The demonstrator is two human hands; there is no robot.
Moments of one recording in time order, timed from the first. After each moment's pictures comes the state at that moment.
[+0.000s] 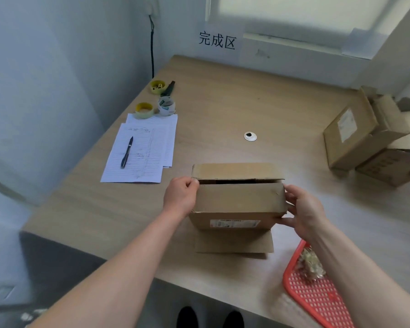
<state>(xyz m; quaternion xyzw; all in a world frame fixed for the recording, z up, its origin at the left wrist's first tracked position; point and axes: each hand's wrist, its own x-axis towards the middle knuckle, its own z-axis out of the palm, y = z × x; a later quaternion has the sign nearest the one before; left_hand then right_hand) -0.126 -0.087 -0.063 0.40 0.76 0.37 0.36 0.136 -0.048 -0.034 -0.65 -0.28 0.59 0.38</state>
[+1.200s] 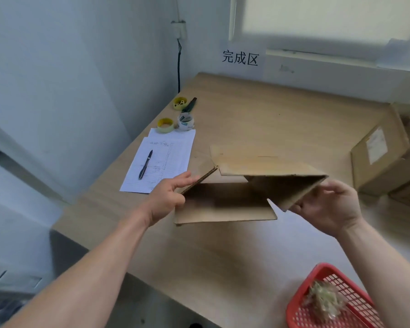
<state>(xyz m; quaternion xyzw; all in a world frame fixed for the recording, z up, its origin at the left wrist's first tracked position) -0.165 -0.095 0.002 0.48 0.67 0.33 0.46 0.185 0.029 -0.017 -0.32 -0.29 0.82 0.38</state>
